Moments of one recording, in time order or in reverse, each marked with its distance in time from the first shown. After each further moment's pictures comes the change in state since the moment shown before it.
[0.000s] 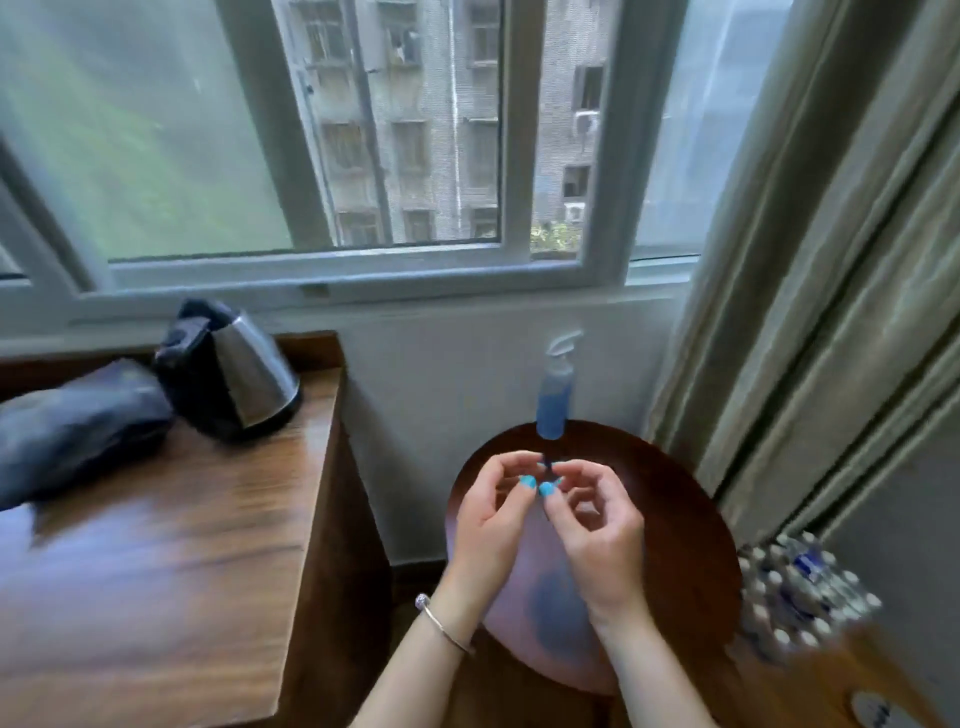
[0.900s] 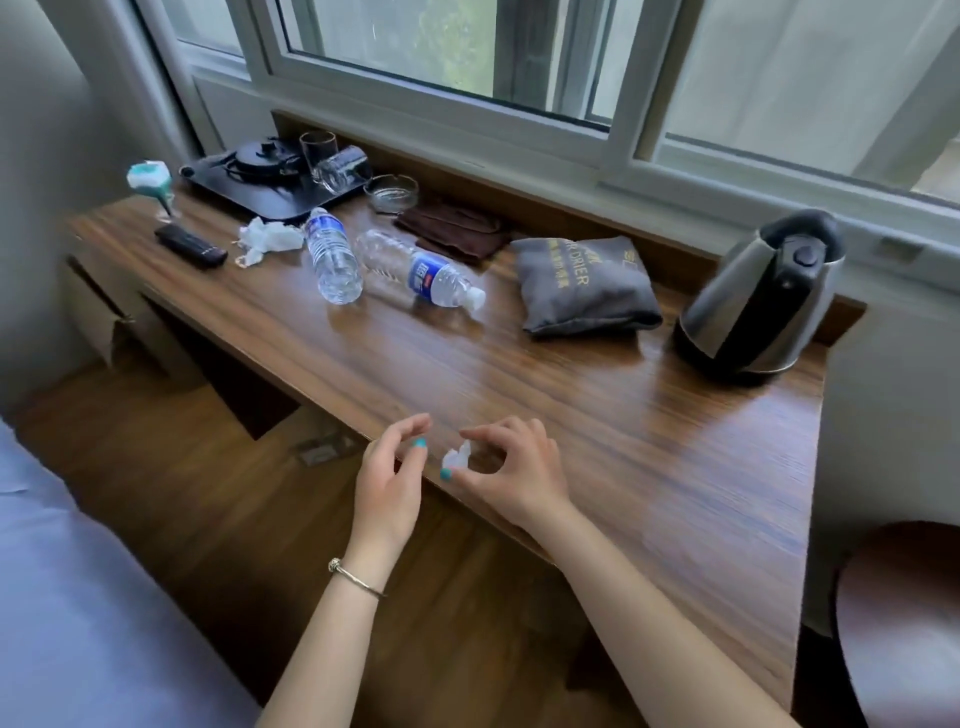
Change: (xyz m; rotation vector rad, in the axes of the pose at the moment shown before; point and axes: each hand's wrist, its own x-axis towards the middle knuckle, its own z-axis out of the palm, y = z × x) left_hand -0.211 -0.034 -0.491 0.284 0.933 -0.238; right_hand -0.219 -0.005 0.457 -0.587 -1.197 -0.233
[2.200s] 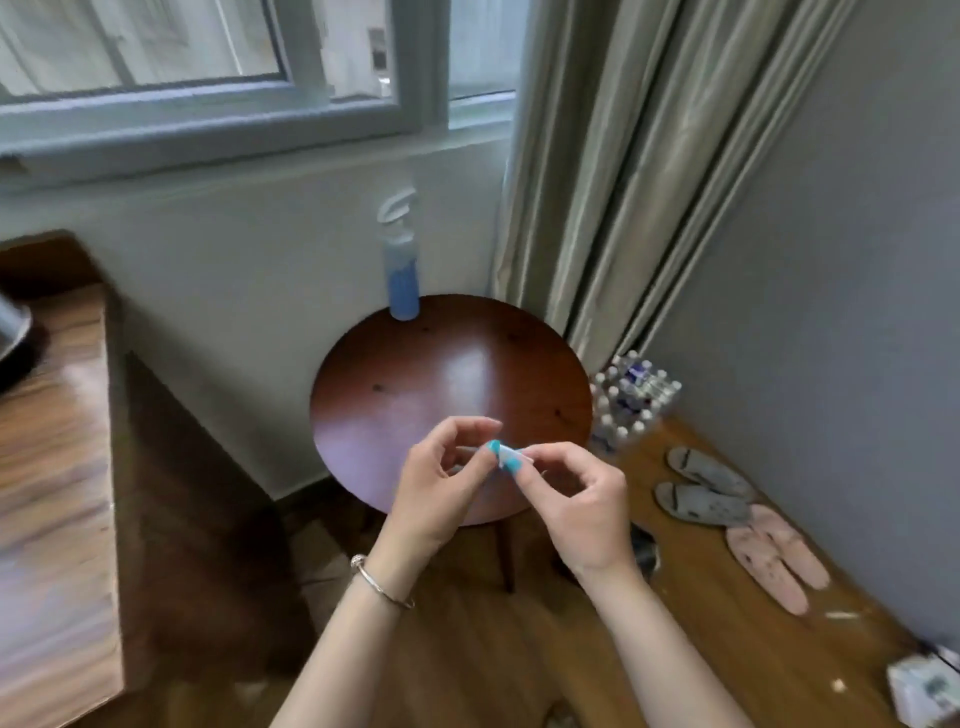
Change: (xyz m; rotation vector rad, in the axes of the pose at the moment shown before) left_hand -0.326 0.090 0.408 -0.121 -1.342 0.229; right_hand -0.448 0.233 -0.205 0.325 1.275 0.545
